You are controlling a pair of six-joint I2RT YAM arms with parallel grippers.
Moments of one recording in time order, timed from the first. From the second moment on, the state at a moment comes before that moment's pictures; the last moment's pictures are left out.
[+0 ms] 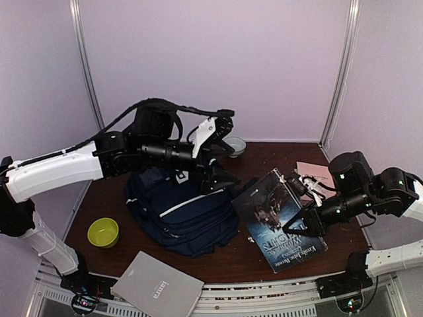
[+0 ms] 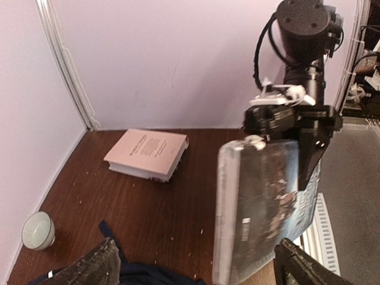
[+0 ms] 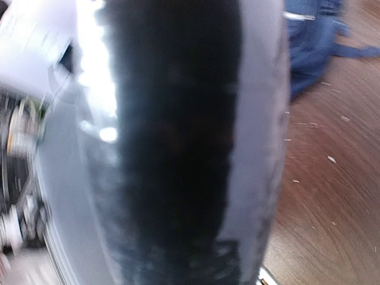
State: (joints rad) left arm -1.03 1.51 1.41 -0.23 0.42 0.24; right arm 1.02 0.84 0.96 -0.88 -0.21 0.45
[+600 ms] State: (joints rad) left arm -1.06 1.57 1.49 -0.72 0.71 0.39; right arm 1.16 1.10 1.11 -0.82 -0.25 0.08
